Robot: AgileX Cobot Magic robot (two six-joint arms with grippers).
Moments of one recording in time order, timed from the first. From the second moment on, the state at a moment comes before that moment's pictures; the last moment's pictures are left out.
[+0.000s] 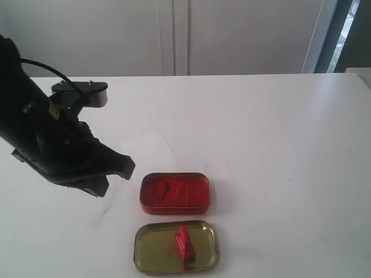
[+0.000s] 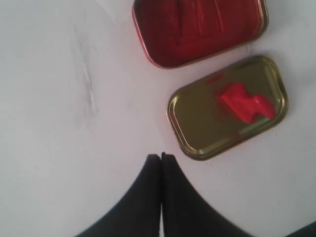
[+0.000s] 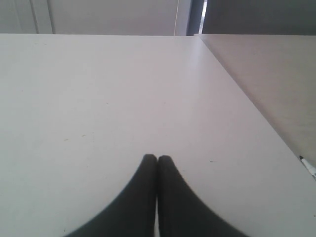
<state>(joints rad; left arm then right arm) -0.67 1.40 -1.02 -0.15 0.92 -0.21 -0.14 0.00 0.00 -0.03 0.36 0.00</state>
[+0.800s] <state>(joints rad) -0.90 1.65 -1.11 -0.16 0.84 -0.56 -0.14 0.00 0.00 -0.03 0.36 0.00</state>
